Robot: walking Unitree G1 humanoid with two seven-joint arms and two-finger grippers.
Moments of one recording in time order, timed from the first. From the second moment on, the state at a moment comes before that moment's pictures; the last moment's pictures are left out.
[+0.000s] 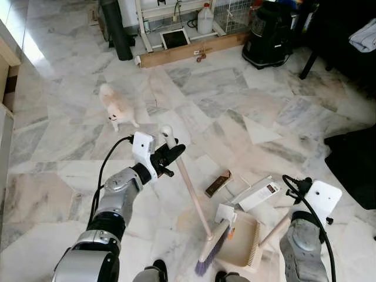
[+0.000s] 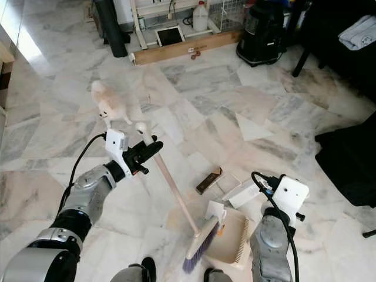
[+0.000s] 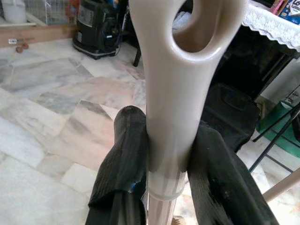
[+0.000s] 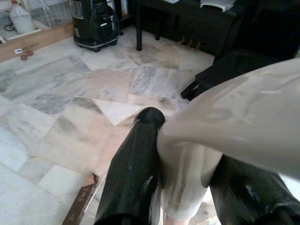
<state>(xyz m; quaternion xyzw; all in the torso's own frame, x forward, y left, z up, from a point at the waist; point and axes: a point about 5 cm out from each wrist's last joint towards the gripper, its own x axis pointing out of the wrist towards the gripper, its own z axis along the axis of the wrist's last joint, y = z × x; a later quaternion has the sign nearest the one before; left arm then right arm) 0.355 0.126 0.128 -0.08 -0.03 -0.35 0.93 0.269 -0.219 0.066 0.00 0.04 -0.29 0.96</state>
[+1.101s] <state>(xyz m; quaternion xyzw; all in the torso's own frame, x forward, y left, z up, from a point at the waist) 0.357 0.158 0.176 -0.02 -0.12 -0.24 0.96 0.273 -0.214 0.057 0.01 0.03 -0.30 0.95</state>
